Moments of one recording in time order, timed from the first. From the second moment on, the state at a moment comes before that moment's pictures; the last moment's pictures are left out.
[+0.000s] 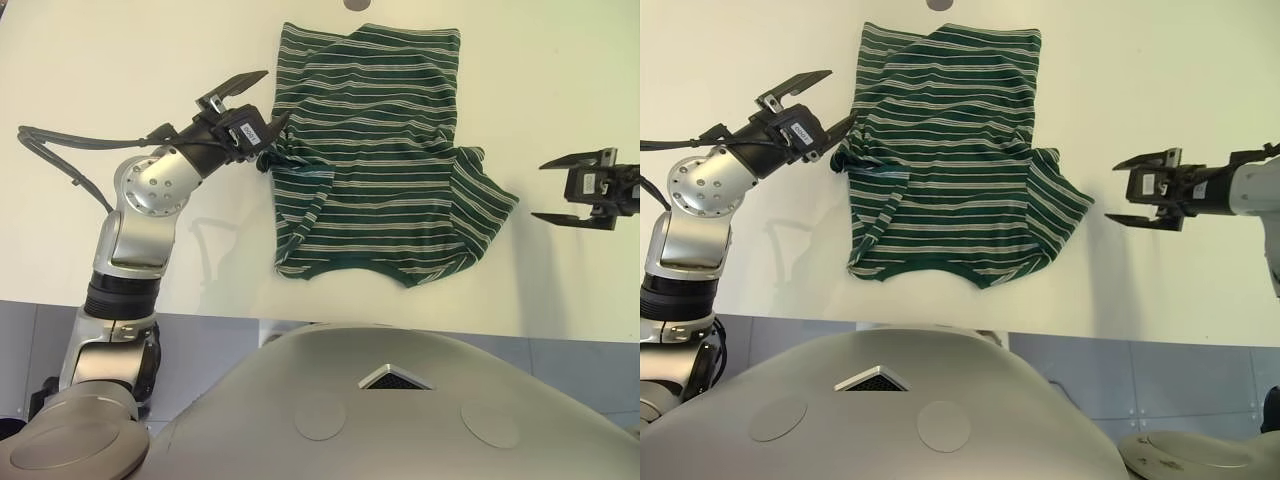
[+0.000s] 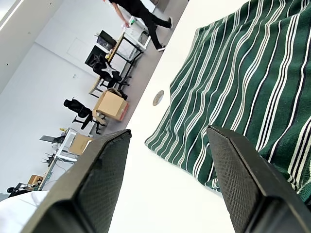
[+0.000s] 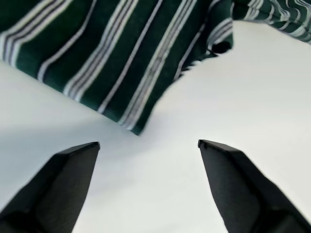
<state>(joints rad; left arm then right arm) -0.05 0.57 -0.14 -0.25 0.26 -0.05 -0.58 0.15 -1.16 0.00 -0.04 0.00 -0.06 1.18</state>
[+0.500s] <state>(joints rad) -0.07 0.60 -0.15 -0.17 0.25 -0.13 -0.59 0.17 -1.05 0.04 -0.07 -0.05 -0.05 1.06</state>
